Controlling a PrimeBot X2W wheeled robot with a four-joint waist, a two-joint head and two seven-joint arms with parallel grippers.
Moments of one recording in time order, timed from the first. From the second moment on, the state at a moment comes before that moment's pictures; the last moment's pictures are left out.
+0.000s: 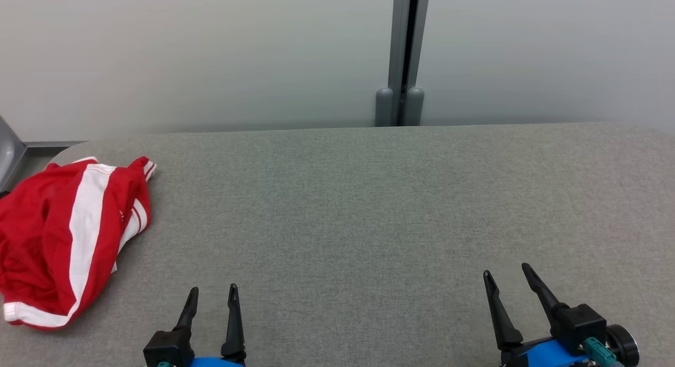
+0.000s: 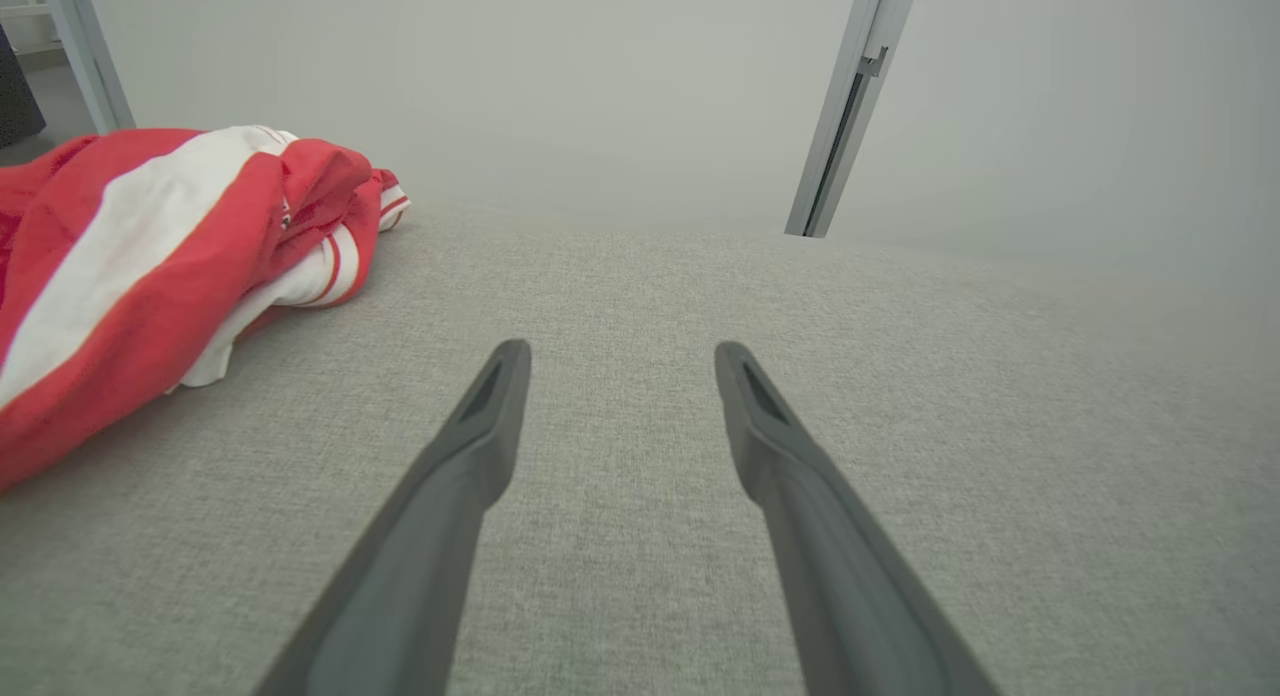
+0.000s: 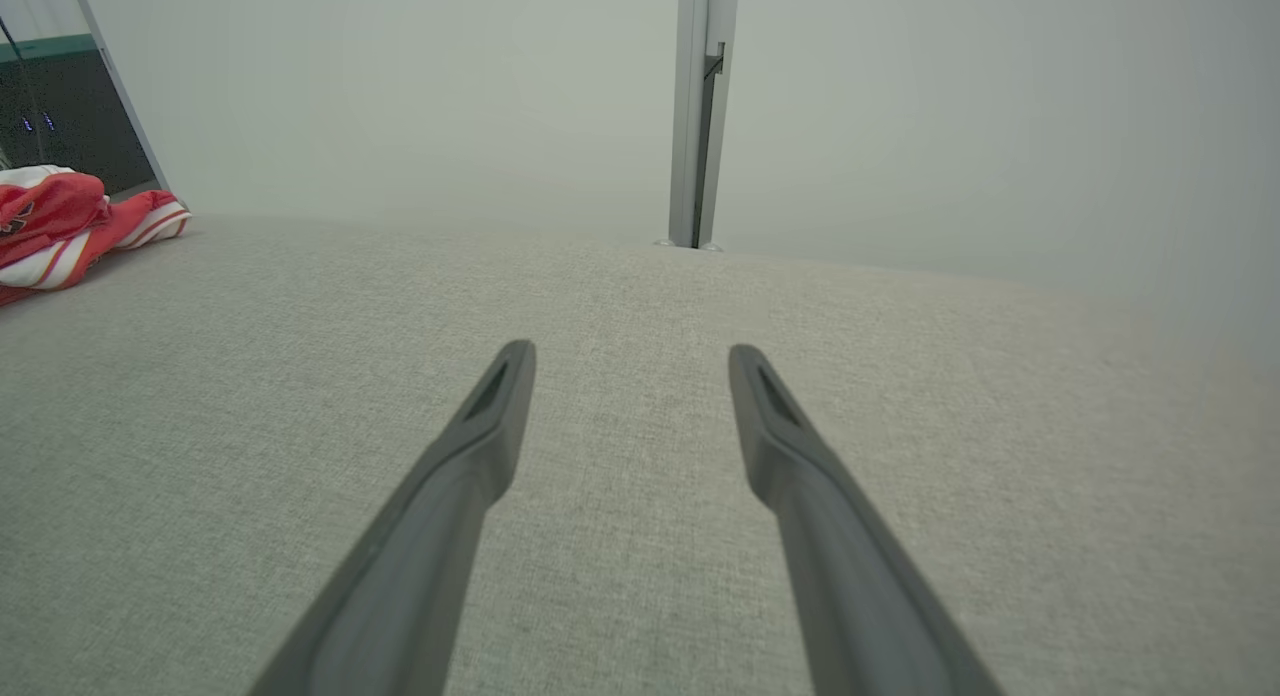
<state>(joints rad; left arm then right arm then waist) 0.03 0.05 -0.17 0.36 -0.23 0.03 -0.26 -0.02 -0.05 0.04 0.30 0.02 0.13 -0.26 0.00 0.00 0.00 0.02</state>
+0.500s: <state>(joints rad) 0.02 0.05 -0.16 0.36 -0.21 0.02 -0.26 -0.01 -0.05 0.06 0.30 0.04 0.13 -0.26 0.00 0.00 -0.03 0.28</state>
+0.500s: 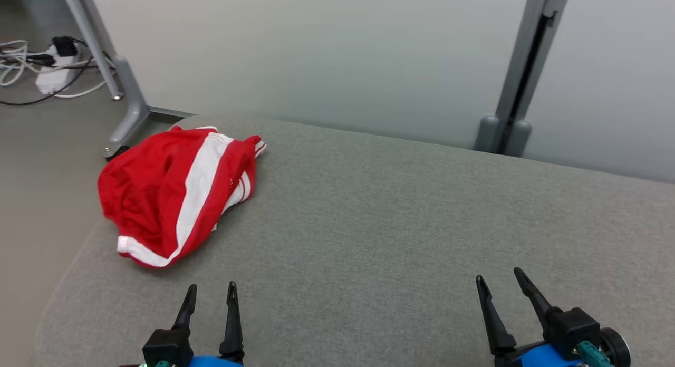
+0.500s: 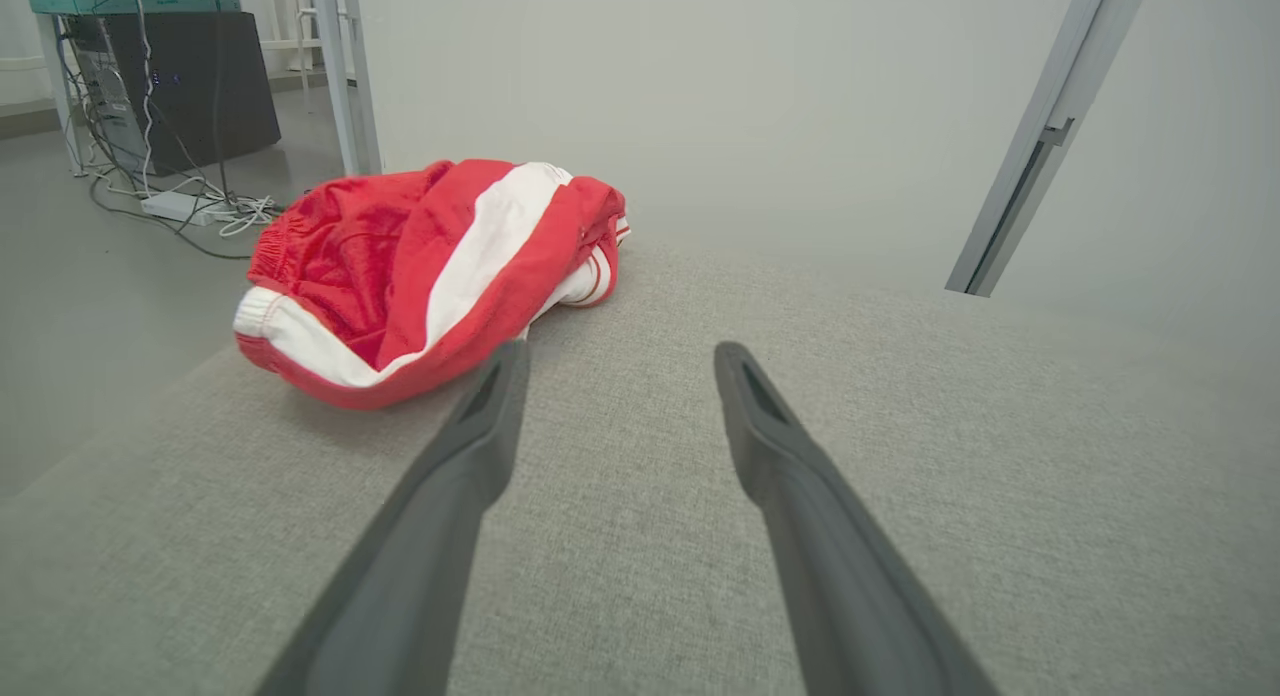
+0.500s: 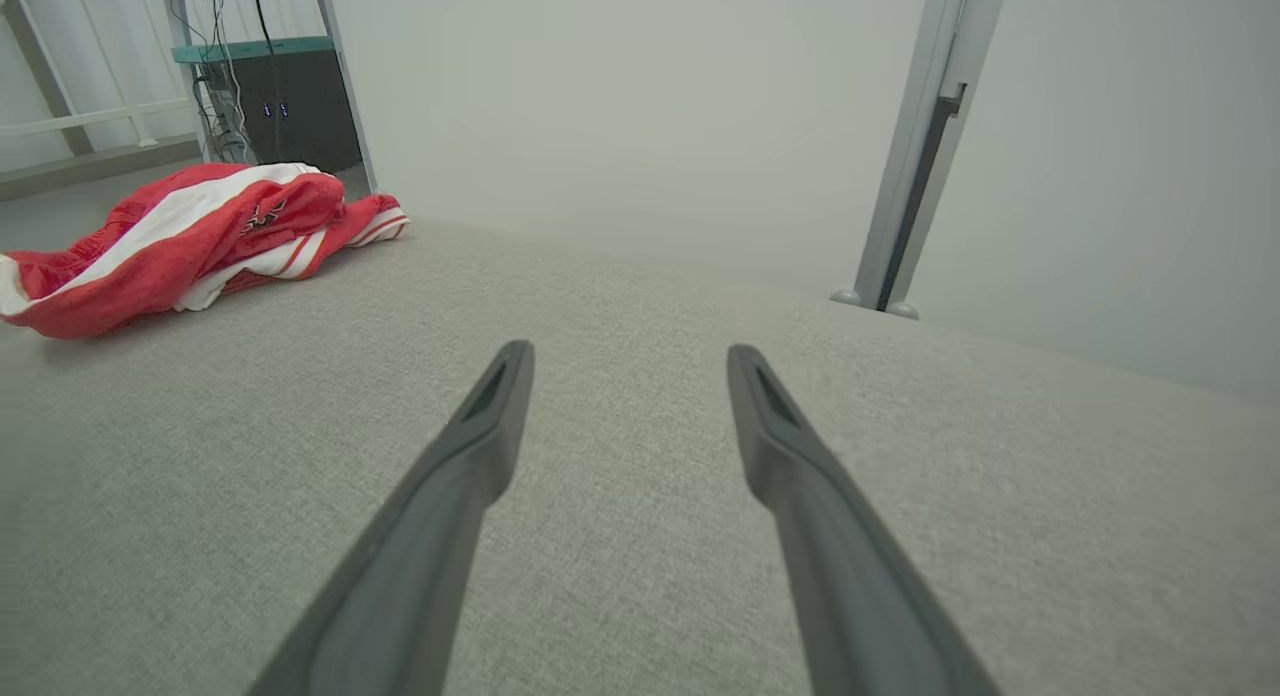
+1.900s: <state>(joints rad) -0.50 0.36 -0.09 0.50 -0.38 -0.12 0.27 -0.08 -0.05 0.08 0.25 -0.09 0.13 -0.26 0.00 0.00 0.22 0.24</state>
